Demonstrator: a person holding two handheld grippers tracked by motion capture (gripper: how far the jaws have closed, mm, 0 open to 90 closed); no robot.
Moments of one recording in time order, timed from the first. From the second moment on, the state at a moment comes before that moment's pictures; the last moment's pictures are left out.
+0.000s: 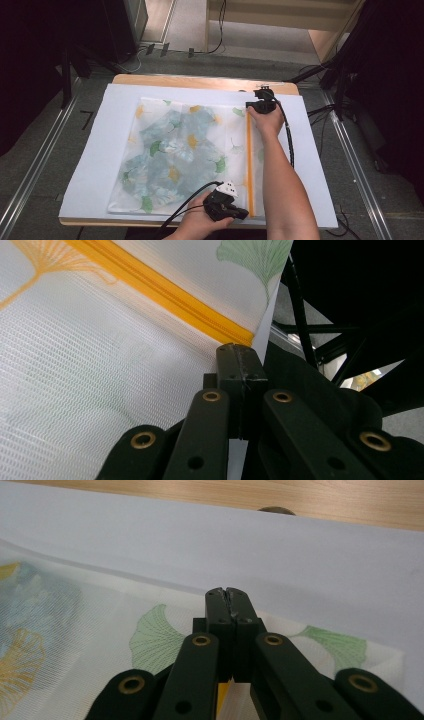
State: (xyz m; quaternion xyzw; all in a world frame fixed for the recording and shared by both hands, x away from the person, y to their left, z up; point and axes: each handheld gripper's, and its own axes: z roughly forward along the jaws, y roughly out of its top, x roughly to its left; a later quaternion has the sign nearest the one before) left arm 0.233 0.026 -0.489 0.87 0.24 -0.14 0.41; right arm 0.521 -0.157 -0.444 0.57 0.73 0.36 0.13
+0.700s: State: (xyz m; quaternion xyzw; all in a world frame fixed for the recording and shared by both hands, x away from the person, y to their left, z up) left arm 0.240 0.040 -0.482 0.84 0.25 -0.15 0.45; right arm 0.437 -0.172 -0.450 0.51 0.74 0.41 0.14
